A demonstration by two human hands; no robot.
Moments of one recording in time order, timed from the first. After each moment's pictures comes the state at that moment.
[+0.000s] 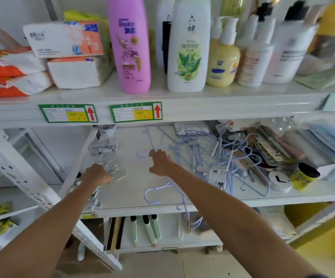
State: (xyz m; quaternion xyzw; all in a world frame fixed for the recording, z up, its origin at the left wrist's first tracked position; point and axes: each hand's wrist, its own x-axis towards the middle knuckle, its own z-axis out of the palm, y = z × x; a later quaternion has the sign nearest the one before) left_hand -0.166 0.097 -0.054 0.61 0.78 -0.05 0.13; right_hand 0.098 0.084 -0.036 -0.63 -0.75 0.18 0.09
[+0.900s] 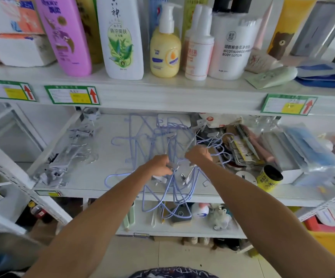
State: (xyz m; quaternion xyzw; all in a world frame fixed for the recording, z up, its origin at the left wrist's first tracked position) left_hand 0.161 0.035 -0.041 0.76 0.57 0.01 0.31; right_hand 0.342 0.043 -0.024 -0.80 -0.53 0.25 0.12
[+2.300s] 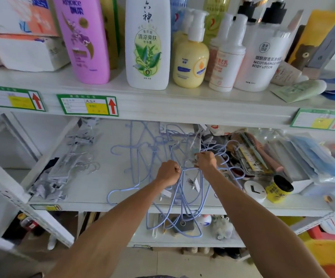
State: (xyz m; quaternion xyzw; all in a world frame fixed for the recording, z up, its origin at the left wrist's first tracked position) left_hand 0.169 0.057 -0.075 0.74 0.57 0.19 0.30; right_hand 0.324 0.053 -0.028 -0.75 -0.33 0.37 0.43
